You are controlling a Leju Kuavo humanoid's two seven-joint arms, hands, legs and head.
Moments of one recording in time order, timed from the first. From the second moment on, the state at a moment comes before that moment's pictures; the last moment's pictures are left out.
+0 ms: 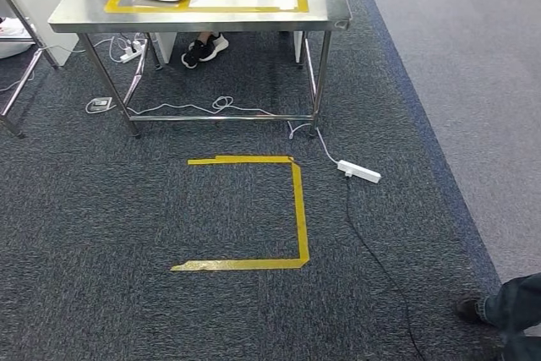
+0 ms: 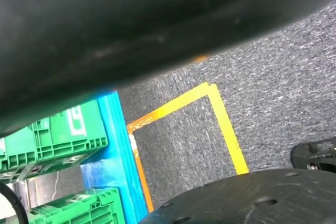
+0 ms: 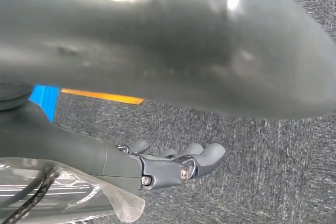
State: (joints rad) left arm 0.05 -0.33 0.95 -0.51 -1.33 0.16 0.03; right arm -0.05 0.16 -0.97 -0.22 1.11 -0.11 -0.17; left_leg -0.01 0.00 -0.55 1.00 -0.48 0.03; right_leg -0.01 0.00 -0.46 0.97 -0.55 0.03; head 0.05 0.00
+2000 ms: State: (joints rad) left arm 0.04 -0.34 1.01 -0.51 -1.37 0.19 0.03; right arm -0.05 0.16 -0.98 -0.22 1.13 -0.12 -0.16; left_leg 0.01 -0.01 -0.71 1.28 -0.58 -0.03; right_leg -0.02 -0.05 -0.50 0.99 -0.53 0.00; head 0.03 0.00
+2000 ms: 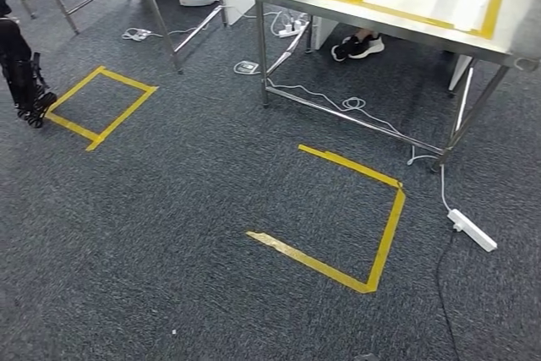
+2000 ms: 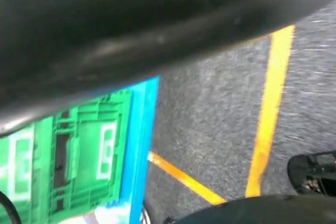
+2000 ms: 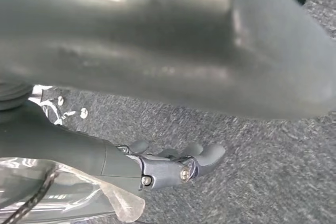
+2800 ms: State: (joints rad) left arm 0.02 -0.33 1.02 -0.45 -1.38 0.22 0.05; right arm -0.05 0.14 -0.98 -0.22 1.15 -0.11 -0.17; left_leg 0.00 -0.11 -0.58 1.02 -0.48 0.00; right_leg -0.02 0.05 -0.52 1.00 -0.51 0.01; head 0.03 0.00
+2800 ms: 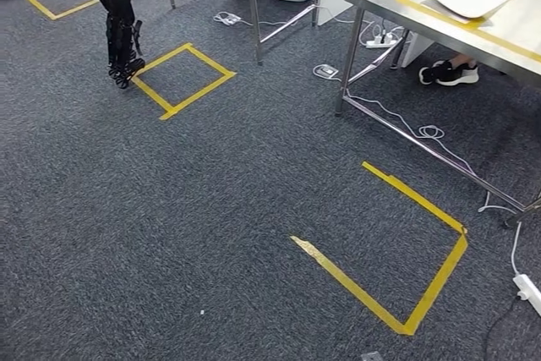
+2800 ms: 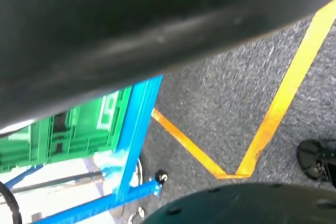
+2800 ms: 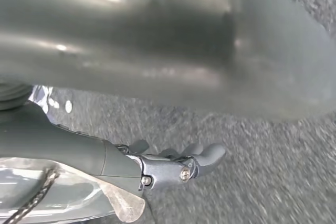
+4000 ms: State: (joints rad) left arm -0.02 -0.32 1.03 -0.35 -1.38 0.28 0.06; right arm -0.05 0.13 -0.97 -0.22 1.17 -0.10 -0.17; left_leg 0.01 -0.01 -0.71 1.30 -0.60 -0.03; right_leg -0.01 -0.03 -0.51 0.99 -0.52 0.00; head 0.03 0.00
